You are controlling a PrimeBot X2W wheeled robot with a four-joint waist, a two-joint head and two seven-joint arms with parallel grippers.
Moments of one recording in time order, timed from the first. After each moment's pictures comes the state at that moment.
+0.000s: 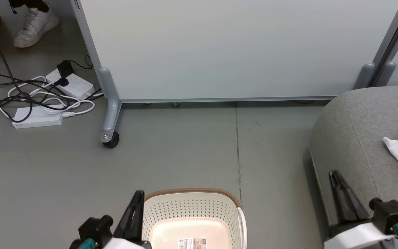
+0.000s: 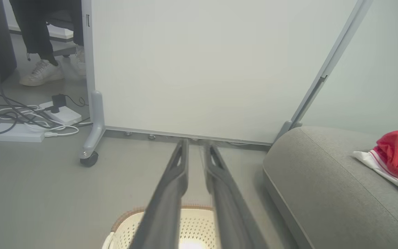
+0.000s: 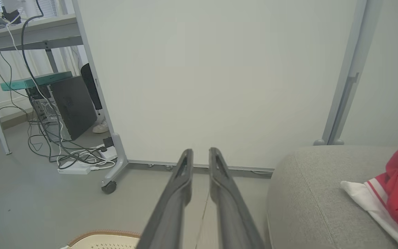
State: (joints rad) left arm 0.00 0.05 -0.27 0.30 -0.40 0.00 -0.26; right arm -0.02 -0.13 0.11 0.20 0.22 0.13 -0.26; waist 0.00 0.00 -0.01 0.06
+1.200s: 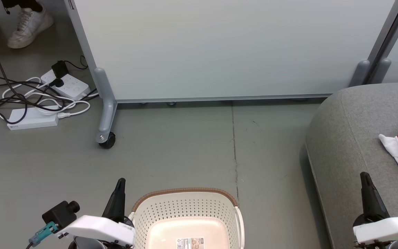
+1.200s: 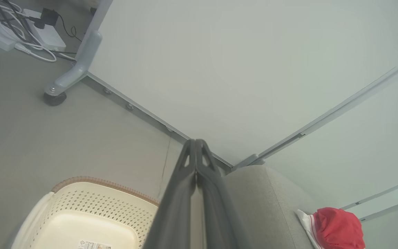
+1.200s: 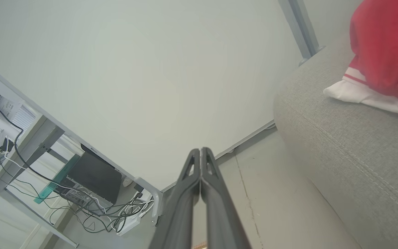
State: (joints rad) left arm -0.07 0.05 -0.18 0.34 -0.90 -0.05 -0.12; right arm 0.01 -0.10 -0.01 0.18 0.79 0.13 -0.13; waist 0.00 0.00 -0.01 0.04
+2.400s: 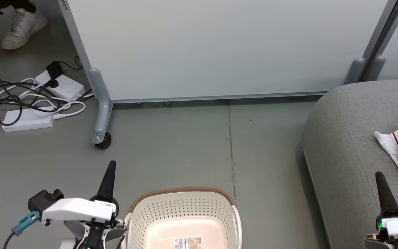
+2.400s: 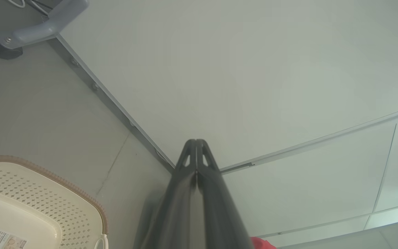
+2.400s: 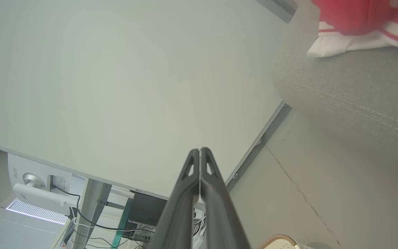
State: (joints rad) left arm -0.15 0.05 -0.11 0.36 -1.28 -0.09 0.00; right arm 0.01 -0.09 -0.10 0.15 1.24 0.13 -0.03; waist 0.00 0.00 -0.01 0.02
